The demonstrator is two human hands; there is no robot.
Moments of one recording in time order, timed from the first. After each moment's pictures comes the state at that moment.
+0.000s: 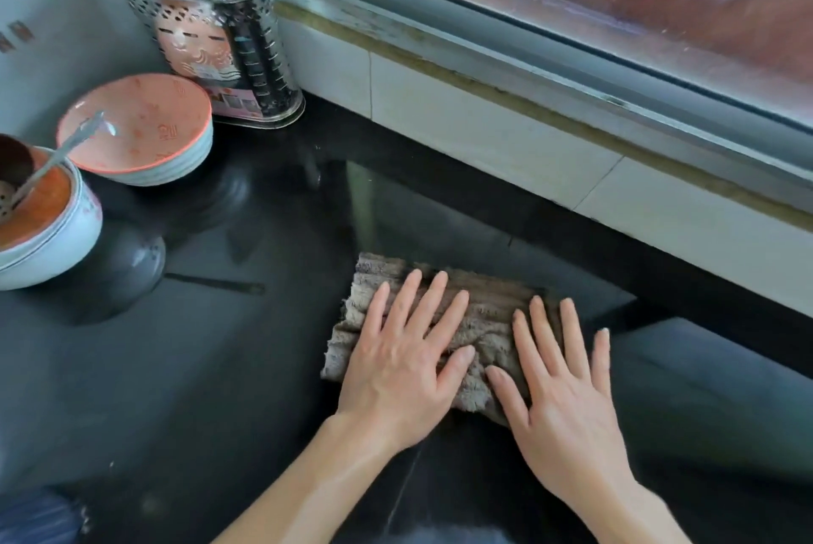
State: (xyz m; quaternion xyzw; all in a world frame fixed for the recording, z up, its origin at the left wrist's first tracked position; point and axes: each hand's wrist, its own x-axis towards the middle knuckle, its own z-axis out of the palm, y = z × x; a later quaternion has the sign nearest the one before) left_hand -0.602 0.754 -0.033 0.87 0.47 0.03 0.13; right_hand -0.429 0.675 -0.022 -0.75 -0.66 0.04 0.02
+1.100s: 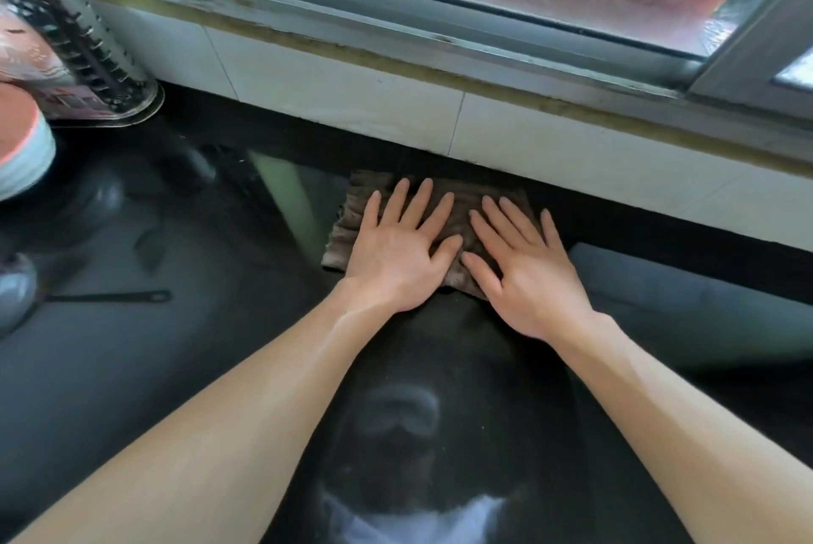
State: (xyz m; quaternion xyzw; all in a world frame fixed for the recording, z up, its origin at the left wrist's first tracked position) left_hand -0.471 0.796 -0.029 0.91 0.40 0.00 0.12; right_hand -0.310 0.699 -0.020 -0.75 -0.66 0.08 0.02
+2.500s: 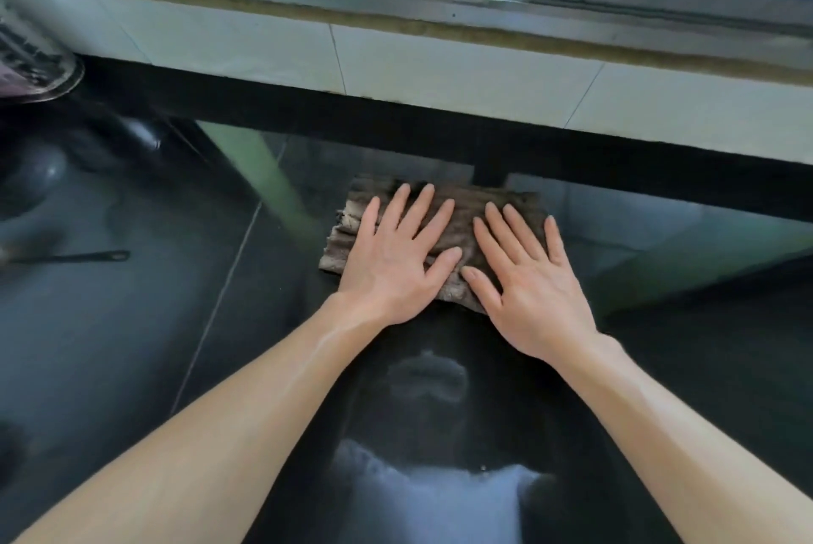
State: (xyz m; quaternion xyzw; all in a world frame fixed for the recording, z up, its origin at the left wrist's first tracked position) left_hand -0.410 0.653 -0.023 0.93 0.36 -0.03 0.11; right_hand -0.256 0.536 -0.024 -0.78 -0.62 0.07 0.03
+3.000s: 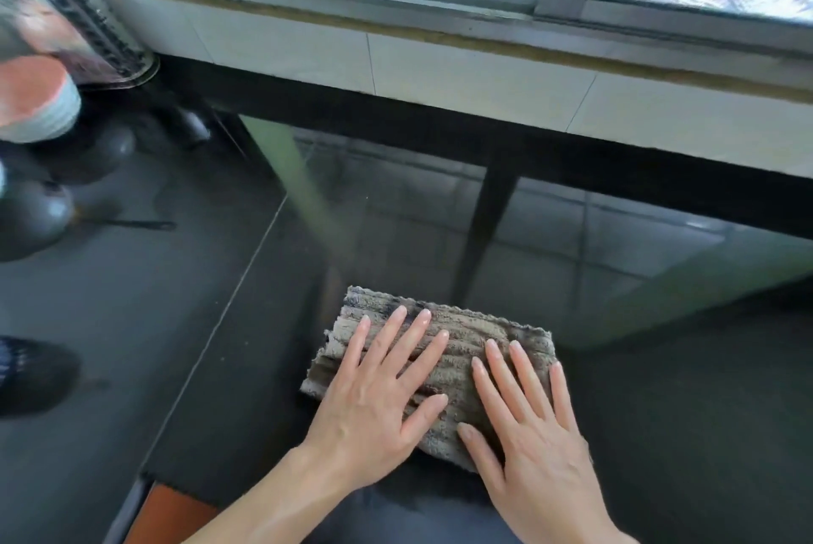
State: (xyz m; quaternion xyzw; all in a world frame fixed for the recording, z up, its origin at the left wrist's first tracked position) left_hand -0.510 0.490 -0.012 0.94 0.33 -0.03 0.13; right_hand -0.340 0.371 -0.016 -0.74 -0.66 0.07 0.12
